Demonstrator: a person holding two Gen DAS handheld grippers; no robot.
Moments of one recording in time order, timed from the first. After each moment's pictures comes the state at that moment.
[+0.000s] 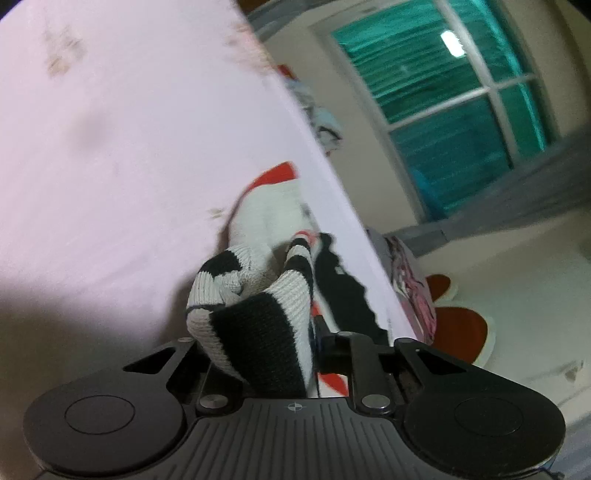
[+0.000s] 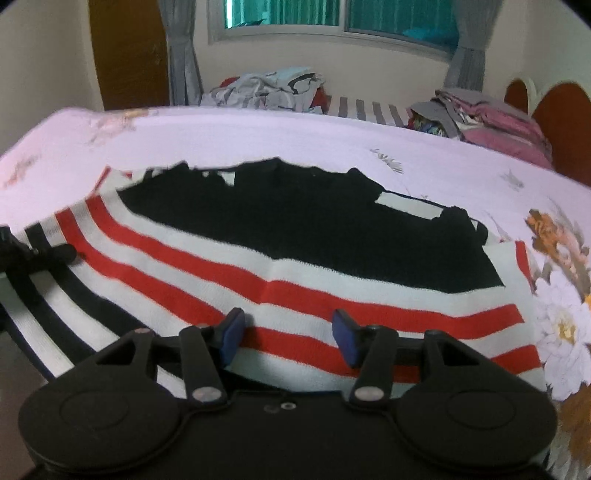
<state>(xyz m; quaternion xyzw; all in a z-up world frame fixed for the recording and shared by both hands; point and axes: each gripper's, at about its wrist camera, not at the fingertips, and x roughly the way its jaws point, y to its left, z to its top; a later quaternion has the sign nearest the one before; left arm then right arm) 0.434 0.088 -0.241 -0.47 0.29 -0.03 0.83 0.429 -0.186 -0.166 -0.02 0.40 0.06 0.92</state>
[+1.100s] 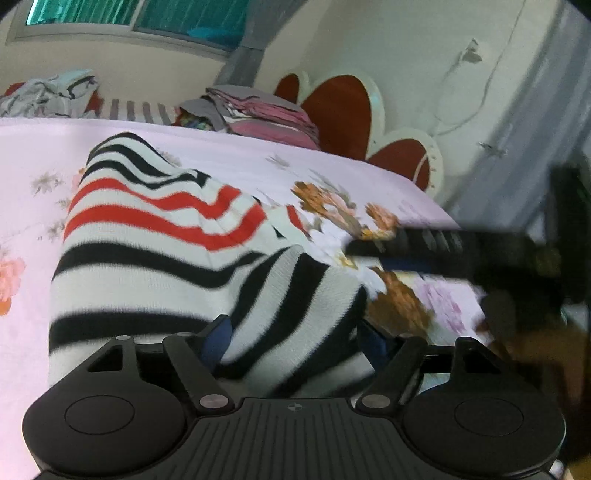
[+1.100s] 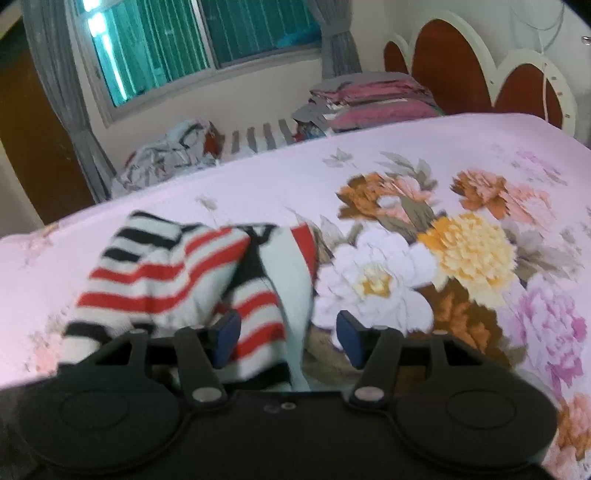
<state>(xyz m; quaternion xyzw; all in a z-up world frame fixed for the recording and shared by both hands) 0.425 -0.137 -0.153 -0.10 0.36 -0.33 0.87 0.370 -0.360 -0.114 0.12 0.35 -0.05 0.93</state>
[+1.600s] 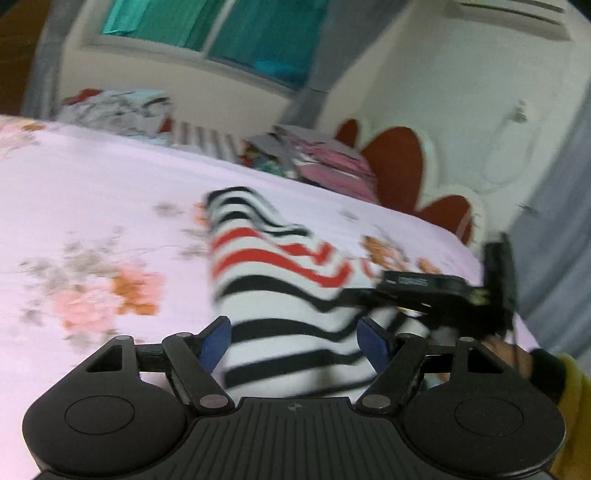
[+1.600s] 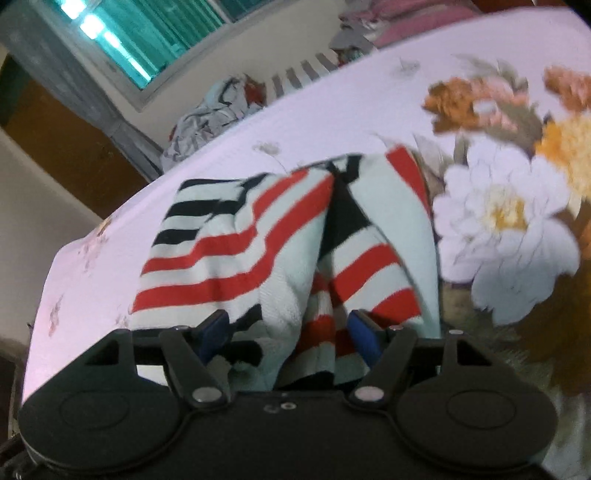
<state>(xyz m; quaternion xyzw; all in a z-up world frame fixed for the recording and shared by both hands) 0.396 -0.029 -0.125 -0.15 0.34 -0.22 0.90 0.430 -0.345 -0.164 0.27 0.43 0.05 0.86</state>
